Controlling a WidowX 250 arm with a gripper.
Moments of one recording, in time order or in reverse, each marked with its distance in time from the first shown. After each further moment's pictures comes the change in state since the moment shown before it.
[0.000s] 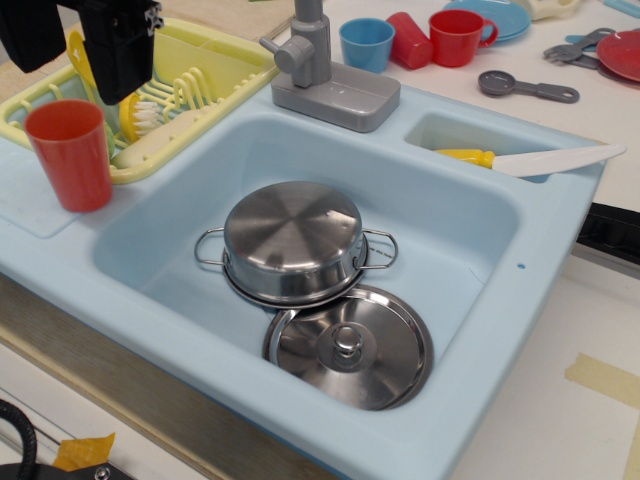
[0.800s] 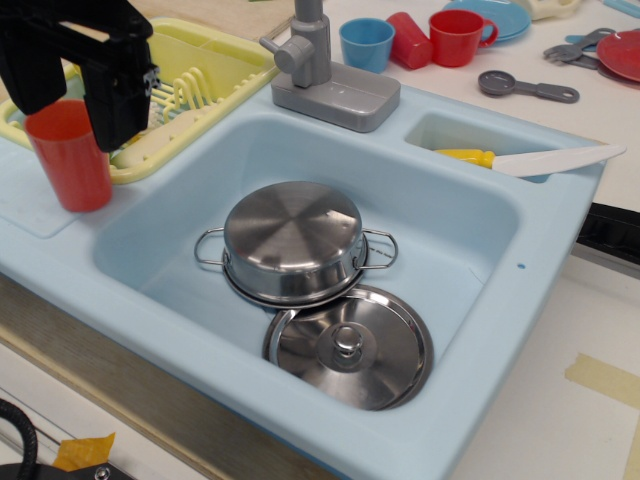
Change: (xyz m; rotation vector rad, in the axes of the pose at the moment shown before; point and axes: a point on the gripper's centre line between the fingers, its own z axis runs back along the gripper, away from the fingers) arm -0.006 0.003 -0.028 0.038 0.033 -0.032
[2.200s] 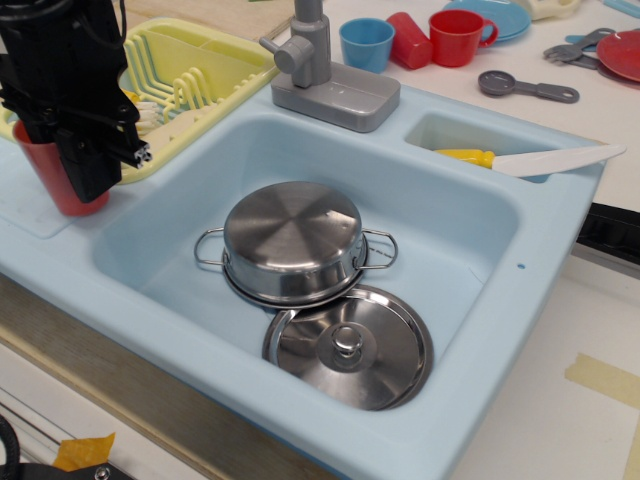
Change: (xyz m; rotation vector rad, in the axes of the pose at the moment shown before) arm -0.003 0.008 -0.046 -0.086 -0.032 -0.033
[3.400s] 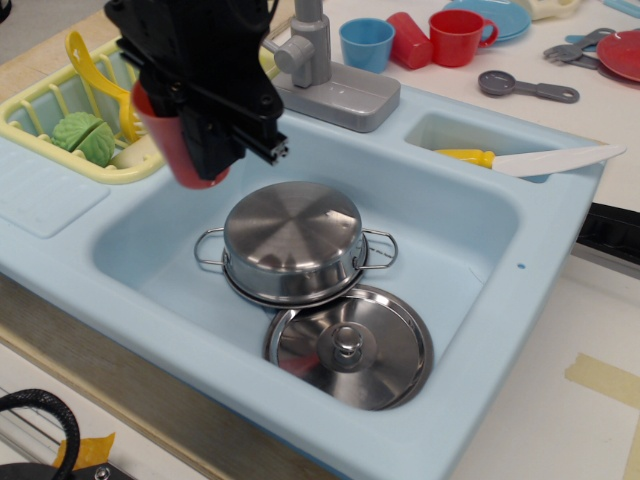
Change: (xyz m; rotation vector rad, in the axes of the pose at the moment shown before) arm 0.027 -0.079 0.039 0.085 -0.182 -0.187
